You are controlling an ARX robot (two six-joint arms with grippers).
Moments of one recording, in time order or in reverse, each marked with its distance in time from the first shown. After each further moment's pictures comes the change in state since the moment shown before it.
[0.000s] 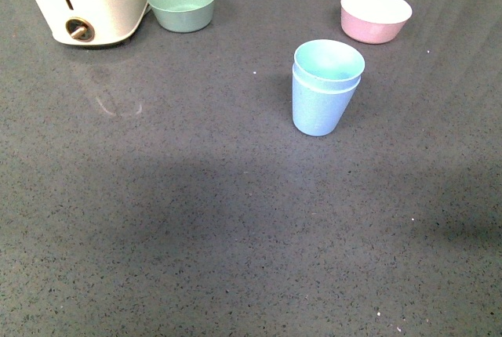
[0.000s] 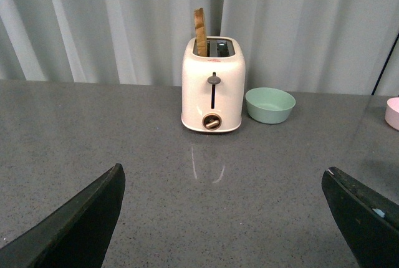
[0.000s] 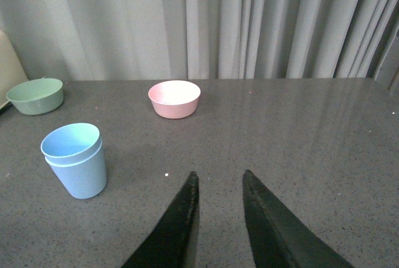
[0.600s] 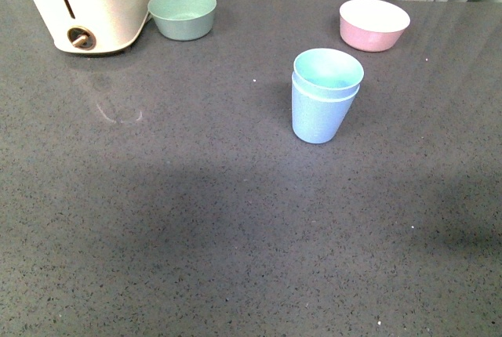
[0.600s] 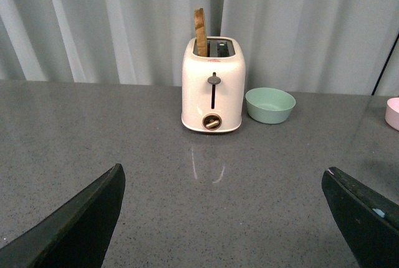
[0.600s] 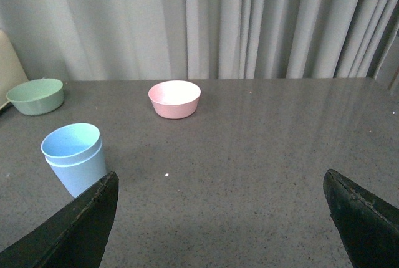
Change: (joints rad) left arm 0.000 0.000 0.000 0.000 0.000 0.000; right arm 0.000 0.000 0.000 0.000 0.000 0.001
